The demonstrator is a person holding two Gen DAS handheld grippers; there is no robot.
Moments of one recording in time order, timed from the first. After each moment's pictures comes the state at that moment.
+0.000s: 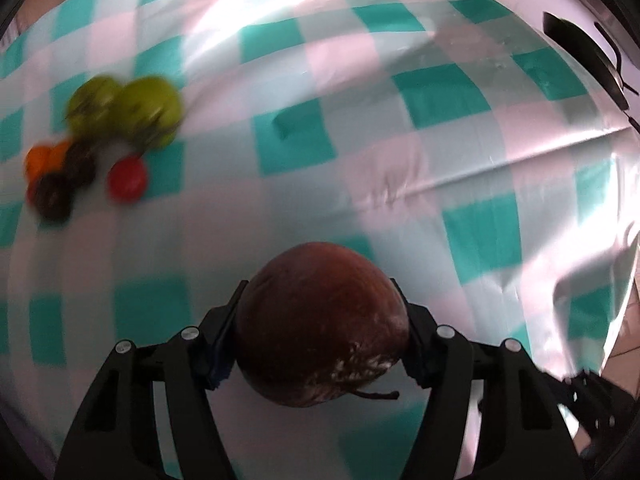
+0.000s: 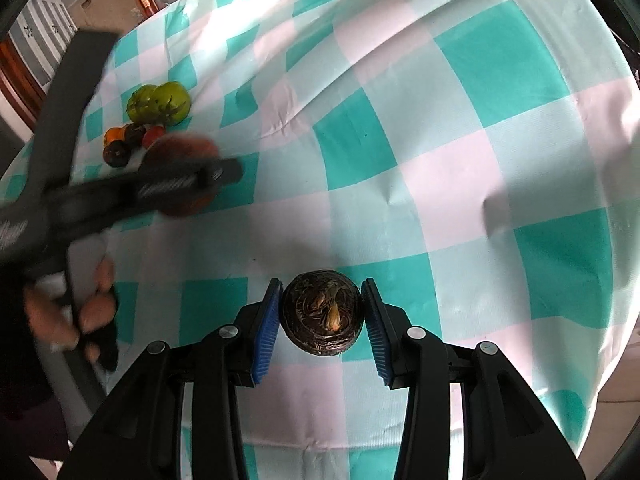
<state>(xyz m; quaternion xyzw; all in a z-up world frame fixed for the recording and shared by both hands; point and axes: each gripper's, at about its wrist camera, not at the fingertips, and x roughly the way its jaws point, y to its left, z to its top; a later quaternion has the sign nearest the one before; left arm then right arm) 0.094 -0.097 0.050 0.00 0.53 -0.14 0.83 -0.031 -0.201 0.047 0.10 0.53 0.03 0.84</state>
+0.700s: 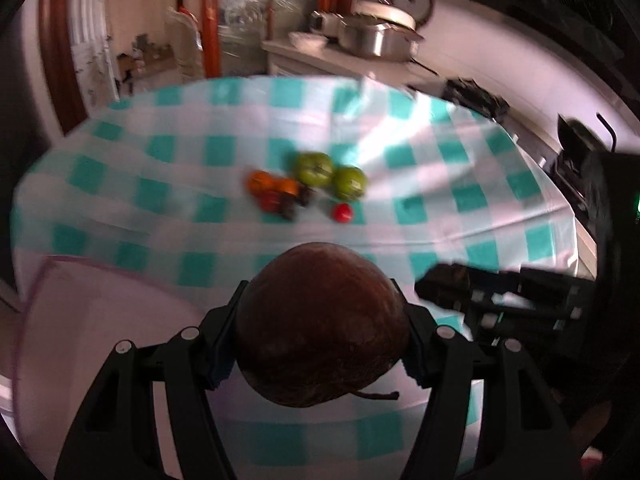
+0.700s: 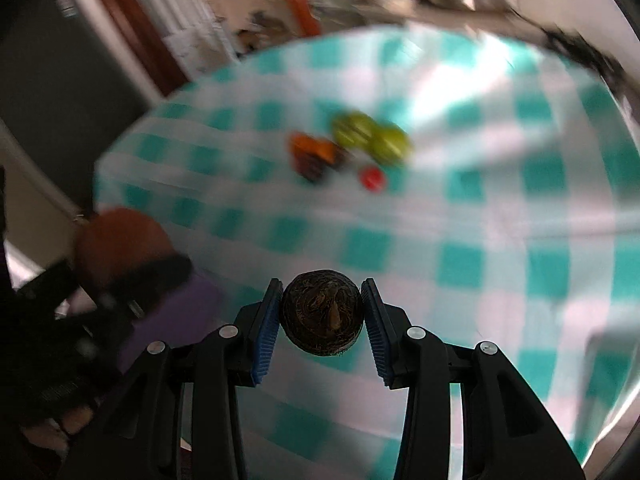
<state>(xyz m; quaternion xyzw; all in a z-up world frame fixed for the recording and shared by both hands) -0.065 0.102 0.222 -0.03 0.43 -0.03 0.90 -0.021 -0.037 0.192 0.05 0.47 0.26 0.84</state>
